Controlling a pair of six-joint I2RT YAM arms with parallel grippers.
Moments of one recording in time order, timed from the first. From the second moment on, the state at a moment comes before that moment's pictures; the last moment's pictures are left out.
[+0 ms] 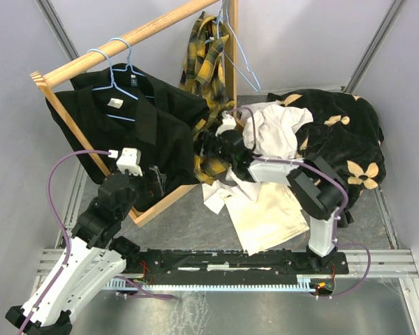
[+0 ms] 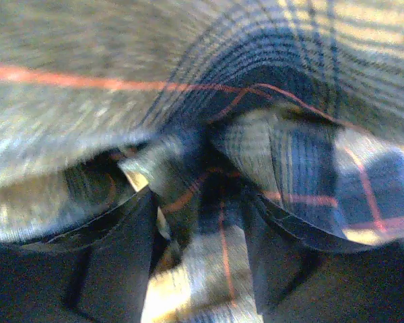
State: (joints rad) left arm -0.51 0.51 0.67 -0.52 -0.26 -0.25; right arm 0.73 1.96 1.17 0.53 0.04 0.66
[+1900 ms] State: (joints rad) left arm -0.51 0.49 0.66 -0.52 -0.26 -0.25; right arm 0.80 2.05 1.27 0.44 -0.03 0.48
